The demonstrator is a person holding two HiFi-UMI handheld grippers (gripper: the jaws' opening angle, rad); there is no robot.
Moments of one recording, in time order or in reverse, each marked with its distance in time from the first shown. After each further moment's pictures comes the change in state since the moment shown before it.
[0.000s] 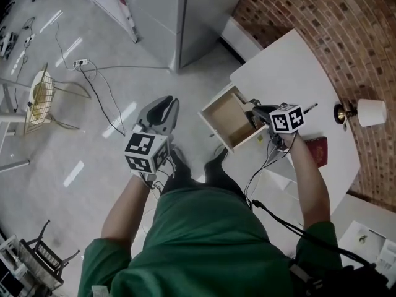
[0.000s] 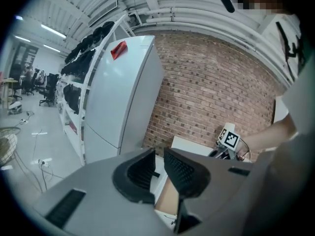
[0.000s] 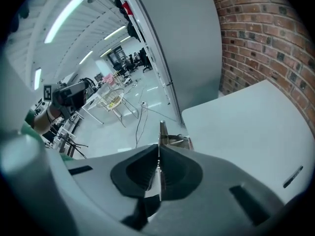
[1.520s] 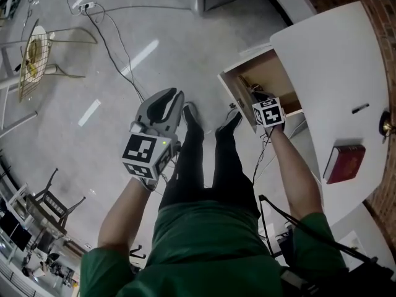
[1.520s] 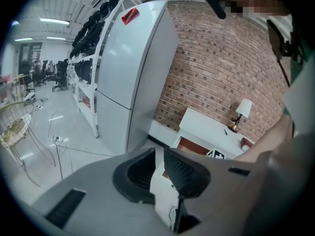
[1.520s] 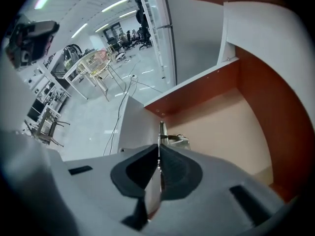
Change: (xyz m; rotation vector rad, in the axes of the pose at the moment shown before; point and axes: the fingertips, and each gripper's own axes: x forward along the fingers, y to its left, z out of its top) left arm 0.042 0.022 -0.165 -0.051 0.257 0.142; right arm 0.254 -0.065 -0.174 -0.093 0.189 -0.120
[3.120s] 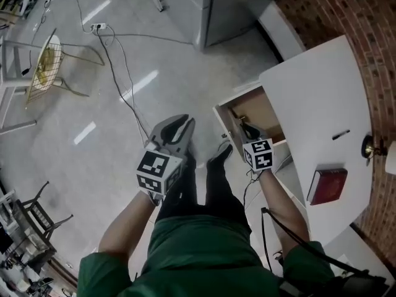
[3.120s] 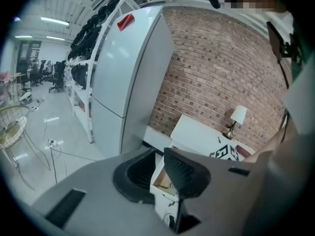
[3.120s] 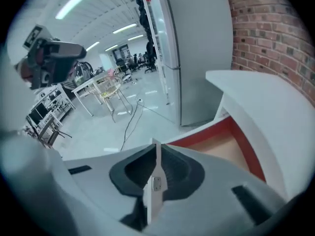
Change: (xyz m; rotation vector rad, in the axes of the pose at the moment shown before) left arm -0.014 -0.028 0.030 -0.015 -0.042 -0.048; right arm -0.105 0.057 0.076 -0.027 -0.262 0.002
